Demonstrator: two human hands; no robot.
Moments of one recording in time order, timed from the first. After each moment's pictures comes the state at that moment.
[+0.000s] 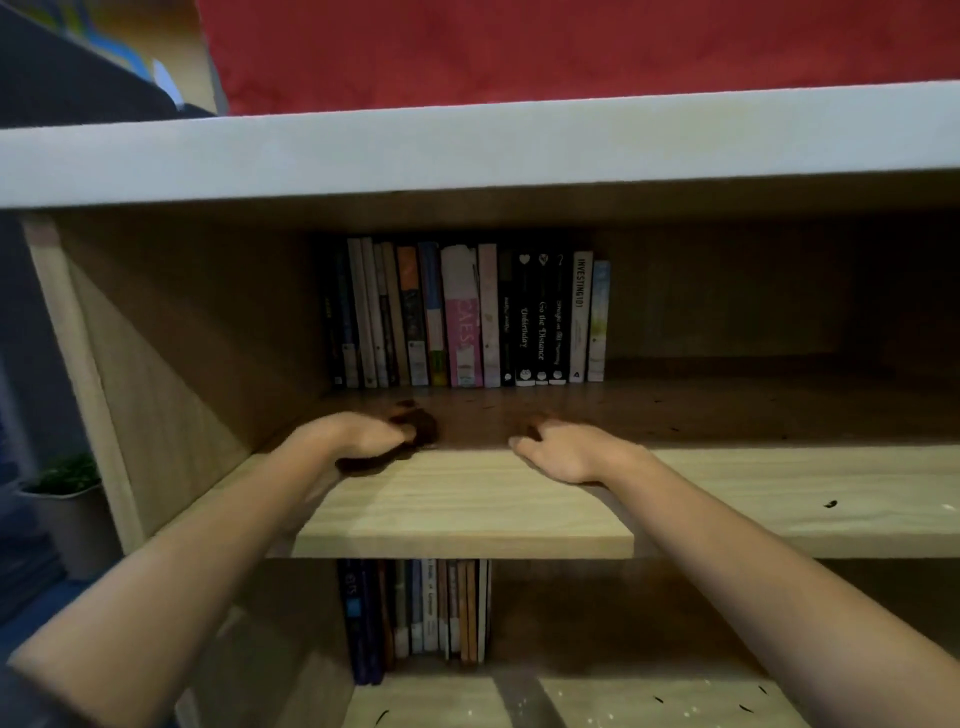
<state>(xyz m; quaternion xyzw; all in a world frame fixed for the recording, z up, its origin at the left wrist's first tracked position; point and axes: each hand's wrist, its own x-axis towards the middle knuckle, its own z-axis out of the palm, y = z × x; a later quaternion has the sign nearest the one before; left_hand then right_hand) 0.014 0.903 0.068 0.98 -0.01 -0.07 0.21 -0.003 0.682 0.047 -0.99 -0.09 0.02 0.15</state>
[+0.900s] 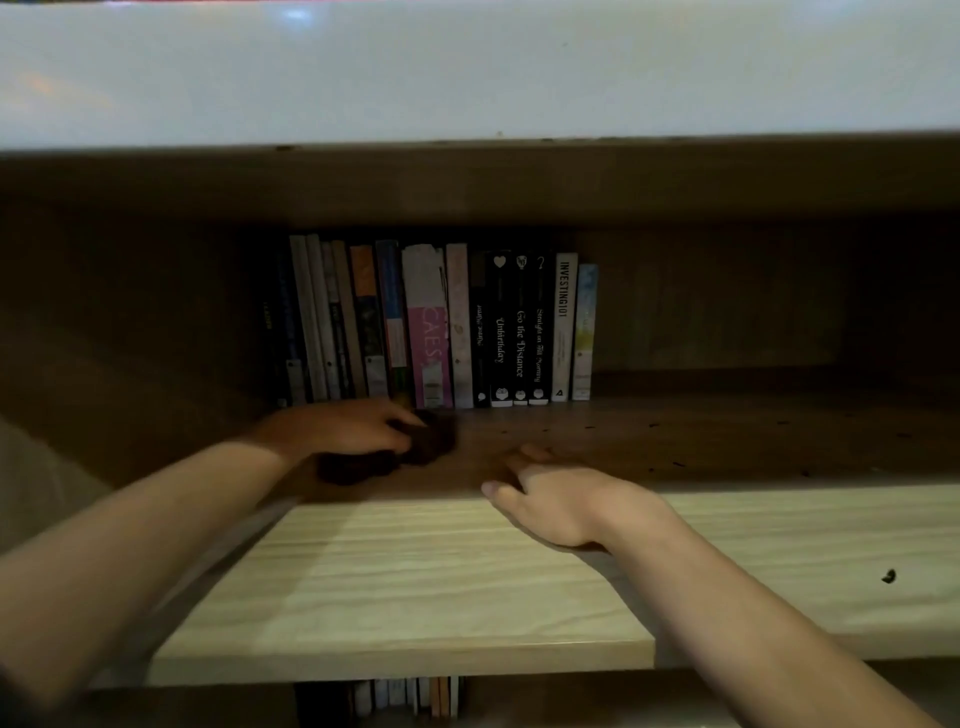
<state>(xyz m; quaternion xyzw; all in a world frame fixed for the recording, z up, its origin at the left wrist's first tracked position) 0.105 0.887 0.077 0.96 -0.19 -0.10 0.18 0.008 0.678 0.050 -0.99 -0.13 0.06 0.10</state>
